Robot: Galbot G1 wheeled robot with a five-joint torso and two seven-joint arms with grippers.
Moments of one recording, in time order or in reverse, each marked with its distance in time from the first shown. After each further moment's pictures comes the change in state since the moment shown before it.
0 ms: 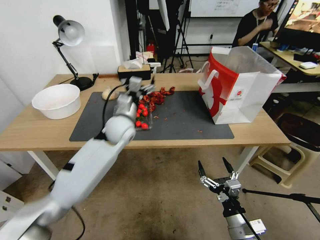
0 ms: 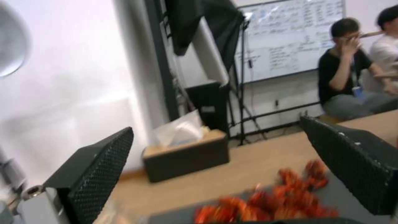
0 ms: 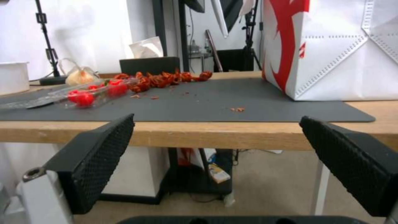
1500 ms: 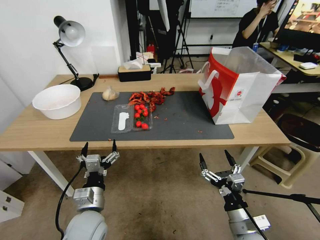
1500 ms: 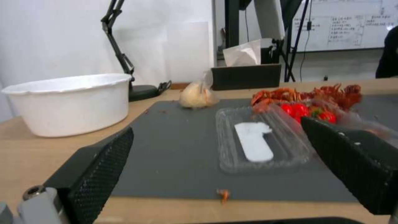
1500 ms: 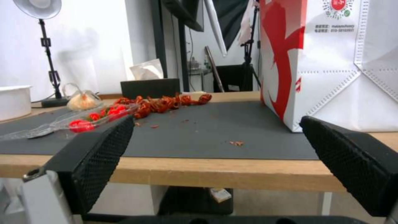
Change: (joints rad) left arm 0.803 -0.144 -0.357 -0.287 0.178 -0.237 0.021; right arm 0.006 -0.010 0.016 0.055 0.017 0.000 0.009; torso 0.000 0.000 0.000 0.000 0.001
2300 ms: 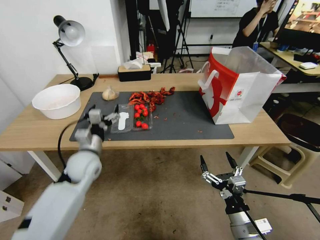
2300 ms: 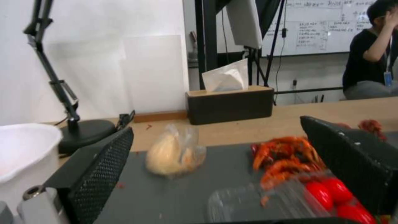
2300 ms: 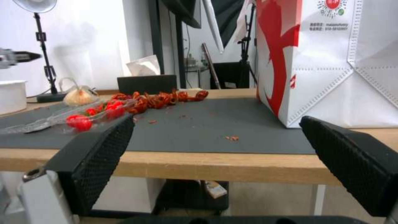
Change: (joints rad) left arm -0.636 0.217 0.119 0.345 -0.364 0.186 0.116; right arm -0.027 0.018 0.012 0.012 -0.025 -0.006 0.003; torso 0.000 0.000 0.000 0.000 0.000
